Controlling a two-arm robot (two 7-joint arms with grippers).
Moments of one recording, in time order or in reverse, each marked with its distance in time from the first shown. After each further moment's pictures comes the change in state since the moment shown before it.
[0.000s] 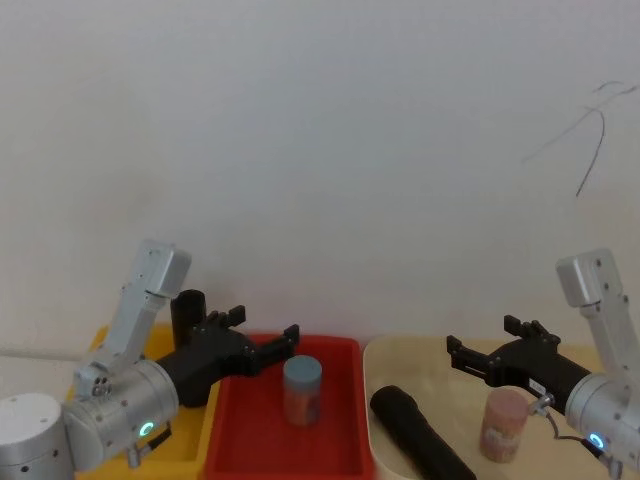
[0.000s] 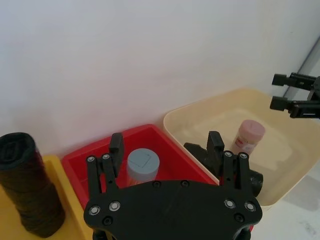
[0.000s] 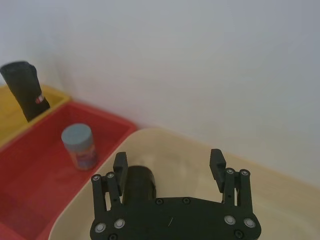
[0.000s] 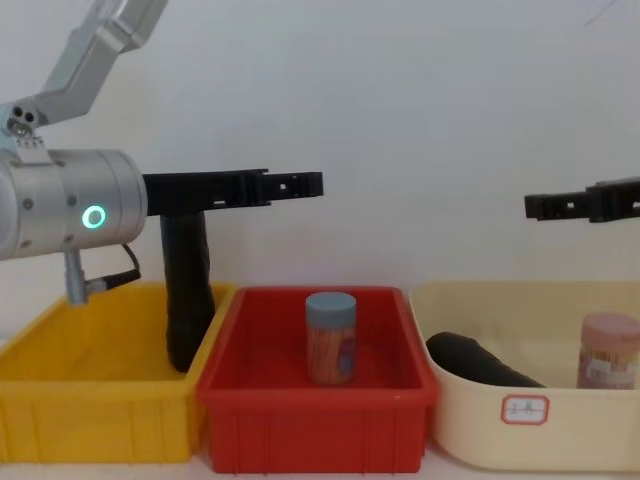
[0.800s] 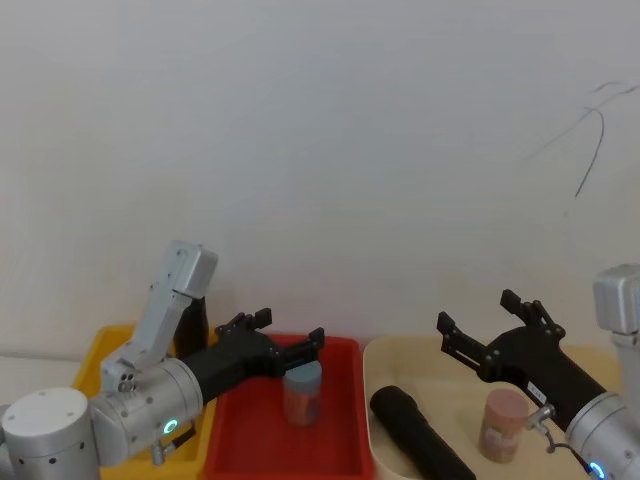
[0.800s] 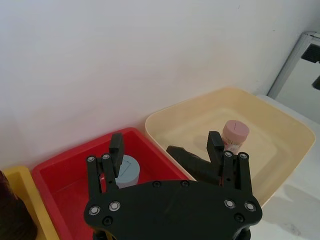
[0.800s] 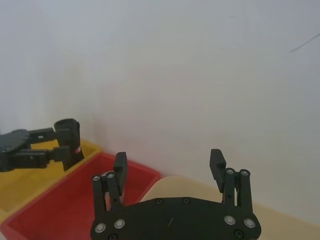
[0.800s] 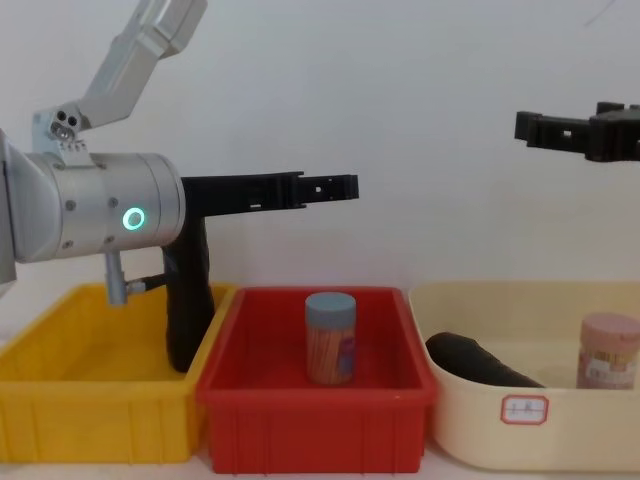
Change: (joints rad) left arm -0.038 -0.047 0.025 0.057 0.008 0.002 -0.046; right arm -0.178 -0.038 0.049 -0.194 0.011 -0.238 -0.032
